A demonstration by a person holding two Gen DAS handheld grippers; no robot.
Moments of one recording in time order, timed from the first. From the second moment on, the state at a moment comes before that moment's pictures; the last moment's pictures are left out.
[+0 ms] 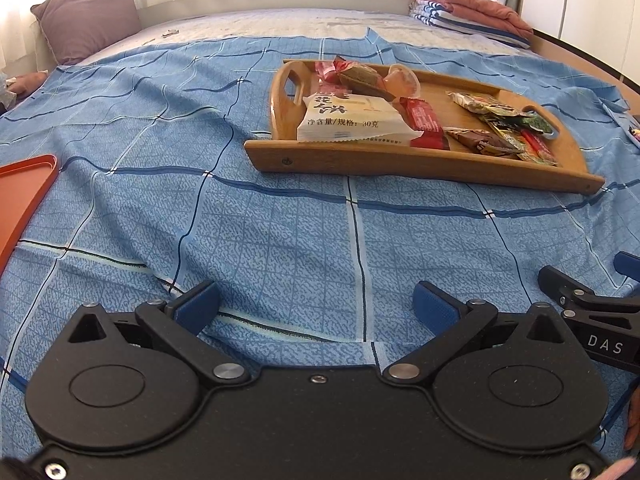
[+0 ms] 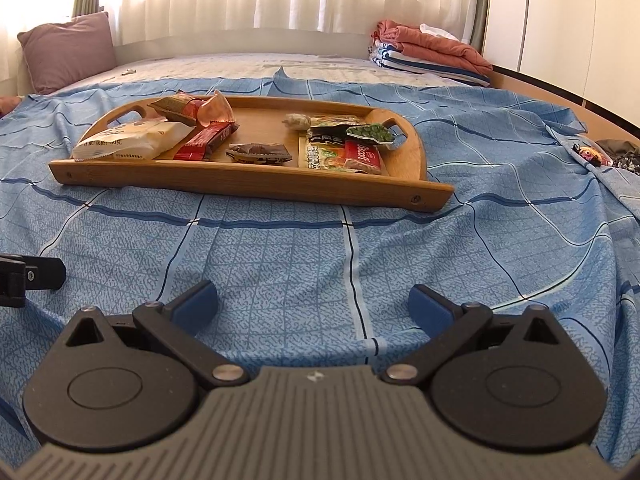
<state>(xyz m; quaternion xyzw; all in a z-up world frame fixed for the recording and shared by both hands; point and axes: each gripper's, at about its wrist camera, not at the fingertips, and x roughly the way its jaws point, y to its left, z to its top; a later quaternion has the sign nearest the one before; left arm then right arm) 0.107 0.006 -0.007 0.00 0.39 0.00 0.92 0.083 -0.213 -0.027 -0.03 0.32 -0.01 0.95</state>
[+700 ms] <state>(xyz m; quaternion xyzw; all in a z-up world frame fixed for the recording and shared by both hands) 0.106 0.005 -0.009 0.00 0.39 0.00 0.92 0.083 -0.212 -0.027 -0.03 0.32 -0.01 0.95</state>
